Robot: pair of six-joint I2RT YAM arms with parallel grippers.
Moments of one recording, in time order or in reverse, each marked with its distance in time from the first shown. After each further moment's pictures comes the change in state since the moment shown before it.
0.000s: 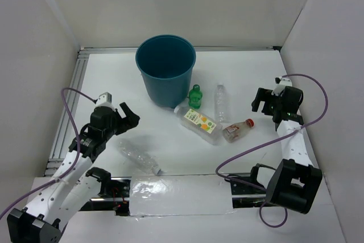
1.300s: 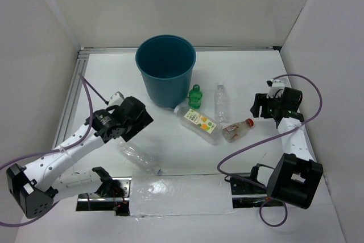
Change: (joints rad) left arm -0.387 0.335 0.407 -0.502 -0.232 -0.618; right arm -0.019 0.046 0.018 -0.089 -0.141 -0.208
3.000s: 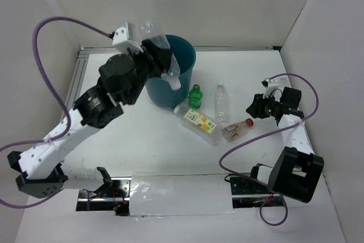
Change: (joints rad) left arm -0.230 0.201 0.660 0.491 -0.247 0.659; right arm -0.008 0.057 0.017 -0.035 -0.249 -0.082
